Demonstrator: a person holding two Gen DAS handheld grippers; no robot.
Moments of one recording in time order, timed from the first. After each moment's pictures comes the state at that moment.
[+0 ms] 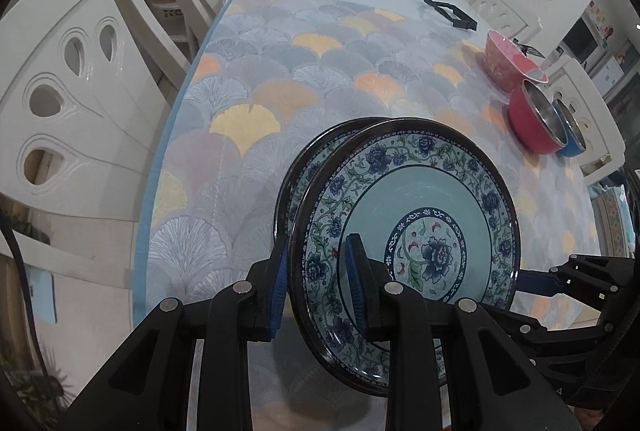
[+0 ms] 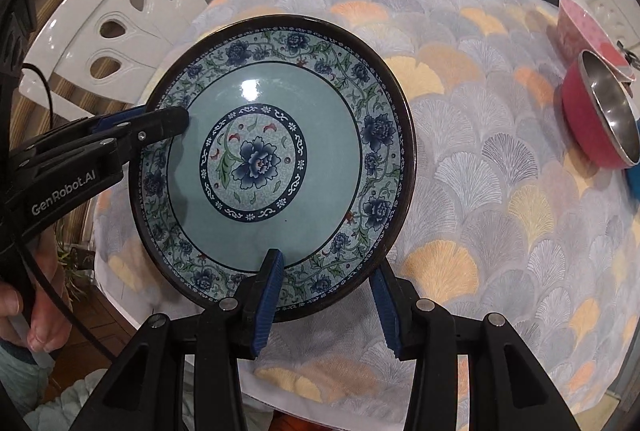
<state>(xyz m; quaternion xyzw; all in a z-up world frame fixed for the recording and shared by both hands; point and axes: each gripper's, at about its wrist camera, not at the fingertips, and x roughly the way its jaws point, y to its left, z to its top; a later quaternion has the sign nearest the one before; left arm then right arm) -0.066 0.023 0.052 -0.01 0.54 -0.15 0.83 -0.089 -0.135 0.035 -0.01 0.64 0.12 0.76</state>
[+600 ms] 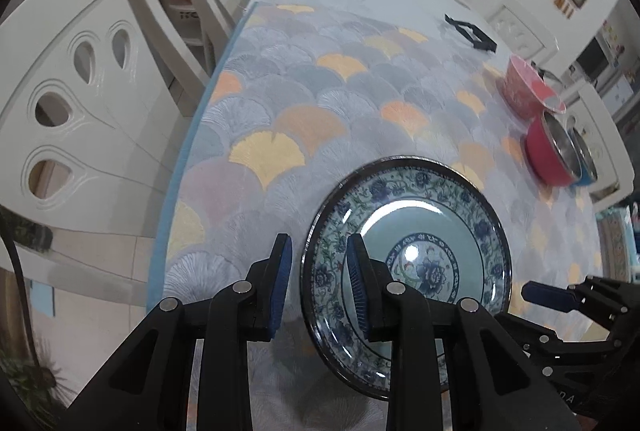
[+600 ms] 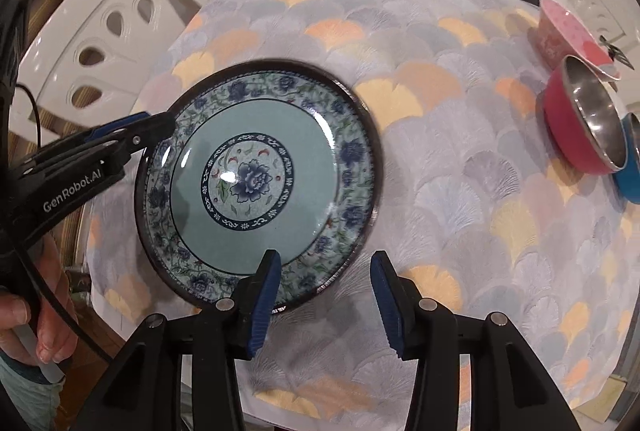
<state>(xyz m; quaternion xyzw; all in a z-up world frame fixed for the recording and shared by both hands) -0.042 0.036 0.056 -0.04 0.53 -0.13 0.84 -0.084 -0.150 0.048 0.01 0.63 0.08 0.77</state>
